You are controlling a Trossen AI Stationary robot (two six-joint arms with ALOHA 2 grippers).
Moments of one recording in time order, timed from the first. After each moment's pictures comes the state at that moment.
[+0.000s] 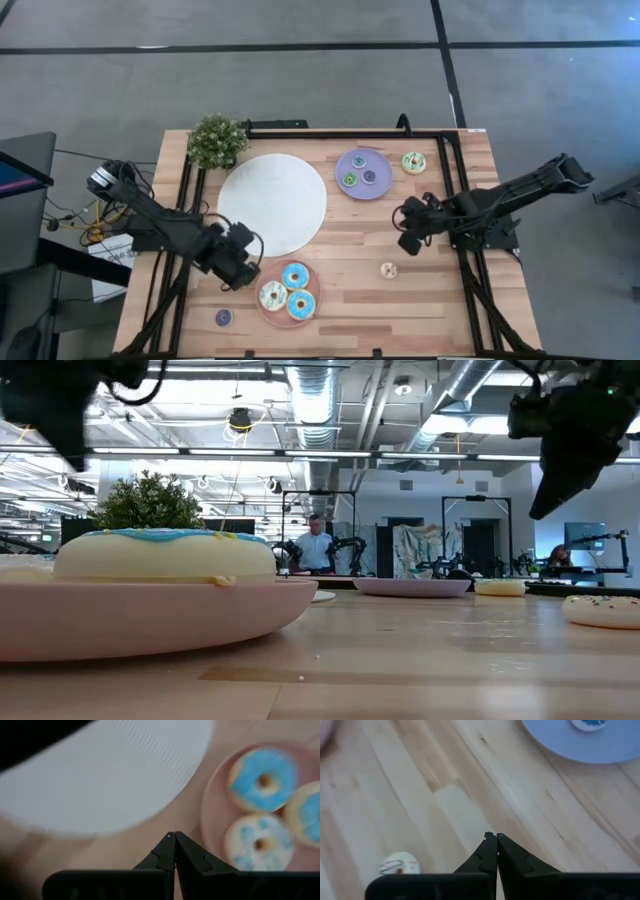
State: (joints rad) left arm -0.58 1.35 1.03 -1.07 -0.33 -1.36; right arm 0.30 0.99 0.65 -0.80 0.31 0.76
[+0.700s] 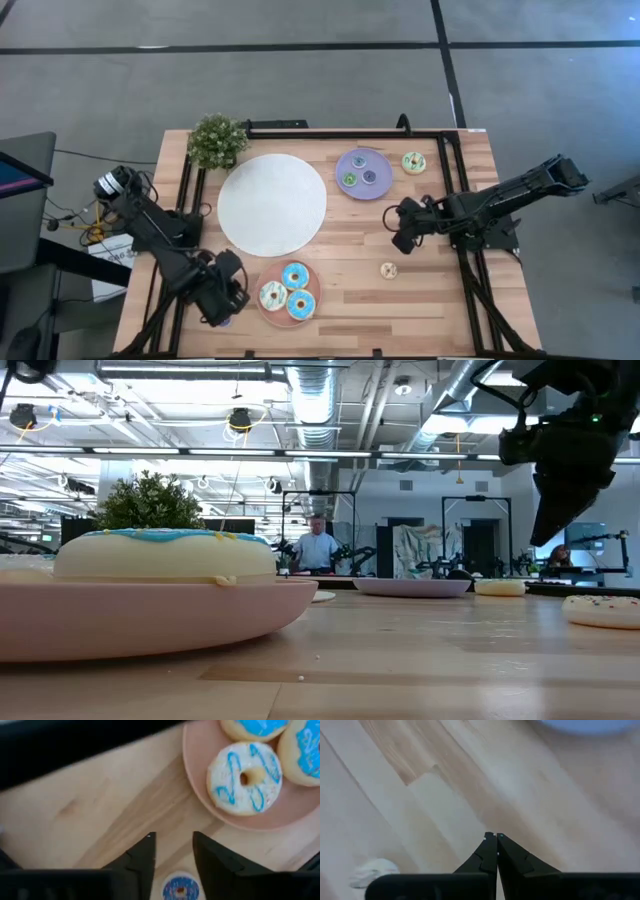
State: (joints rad) left arm -0.82 1.47 1.08 -1.07 -0.24 -1.70; right arm 0.25 1.10 0.63 -0.77 0.29 0.80
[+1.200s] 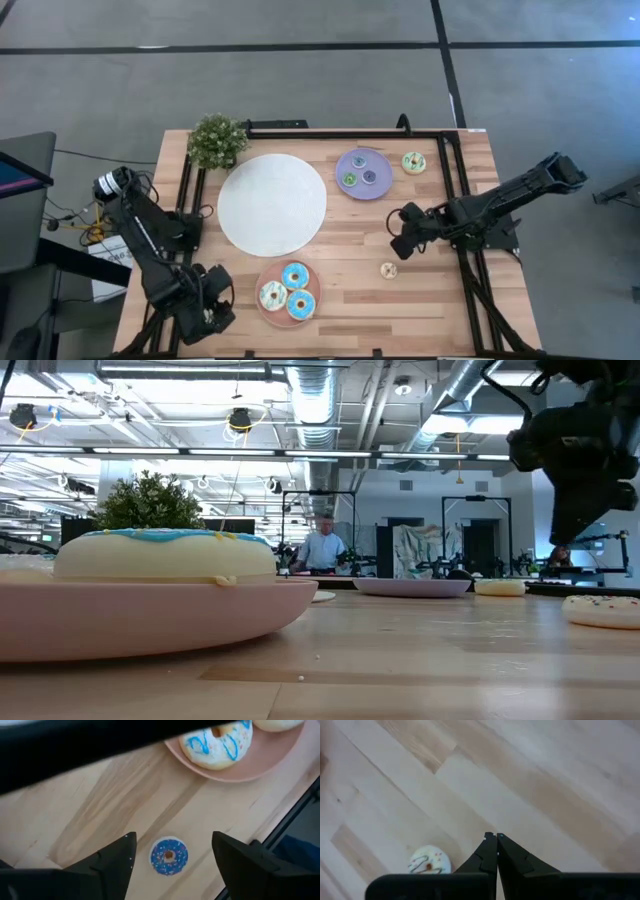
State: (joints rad) left arm -0.99 1.47 1.08 -0.99 -0.27 -1.74; right arm 0.32 1.10 0.63 -0.74 0.18 1.12
